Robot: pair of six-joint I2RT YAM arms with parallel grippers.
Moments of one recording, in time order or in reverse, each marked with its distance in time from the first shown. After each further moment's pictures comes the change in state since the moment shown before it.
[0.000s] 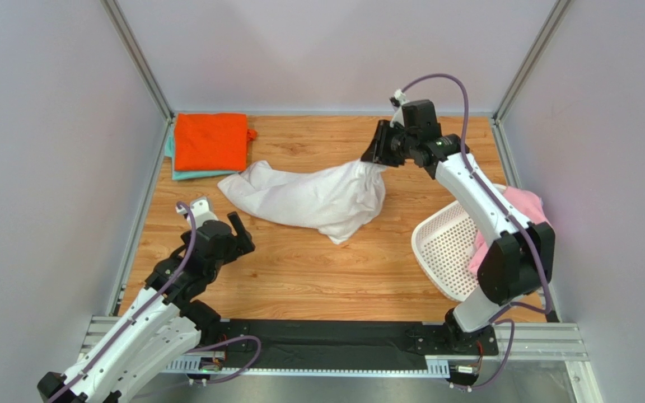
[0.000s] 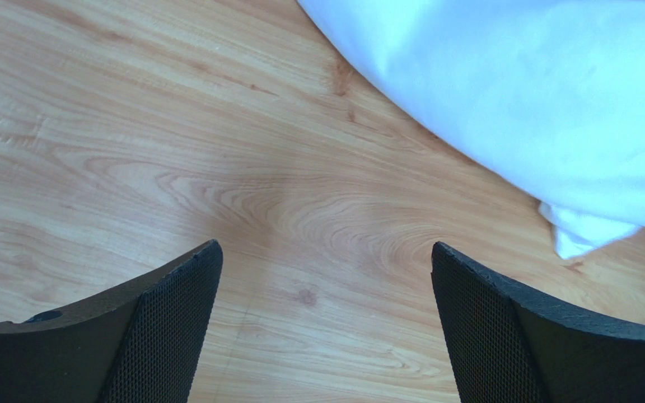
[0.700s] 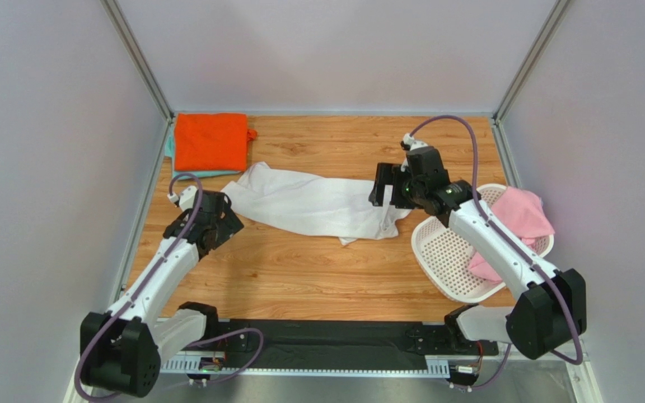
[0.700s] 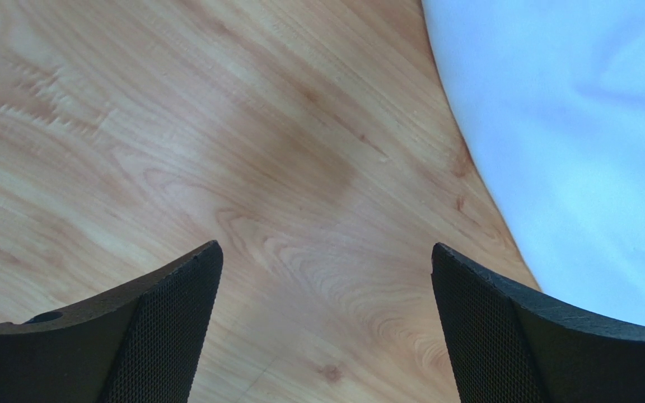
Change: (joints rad) left arm 0.371 0.423 0.070 0.079 0.117 -0.025; right arm 0.045 -0.288 -0.439 0.003 0.269 -0.066
